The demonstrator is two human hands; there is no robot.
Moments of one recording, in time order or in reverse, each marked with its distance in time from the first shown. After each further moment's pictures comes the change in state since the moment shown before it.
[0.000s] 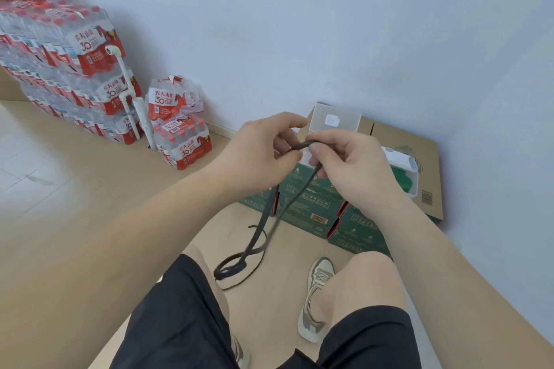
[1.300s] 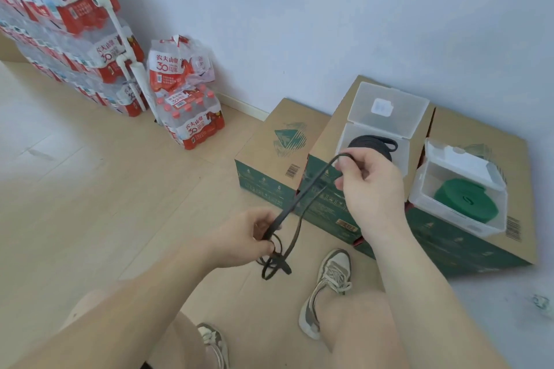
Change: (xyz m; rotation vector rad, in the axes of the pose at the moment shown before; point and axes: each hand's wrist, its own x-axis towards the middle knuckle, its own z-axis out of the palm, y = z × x) left_hand 0.013 -0.205 0.075 0.014 -0.483 -0.628; right_hand 0.129 0.151 0.076 0.010 0.194 0.269
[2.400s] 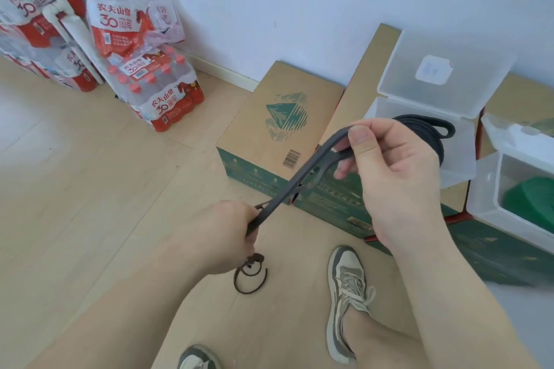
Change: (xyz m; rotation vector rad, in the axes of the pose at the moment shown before) left_hand 0.119 -0.024 -0.029 0.484 -0.134 -0.197; right_hand 0.087 0.061 0.067 0.344 -0.078 -0.075
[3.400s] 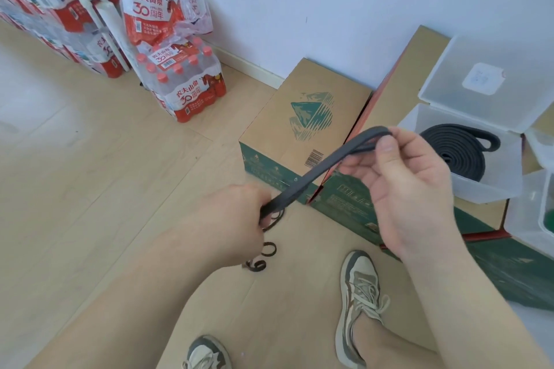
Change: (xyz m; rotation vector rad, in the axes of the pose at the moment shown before) left_hand -0.013 -0.022 -0.017 -0.083 0.180 -0.003; right_hand -0.001 0.018 0.027 0.270 -0.065 0.163
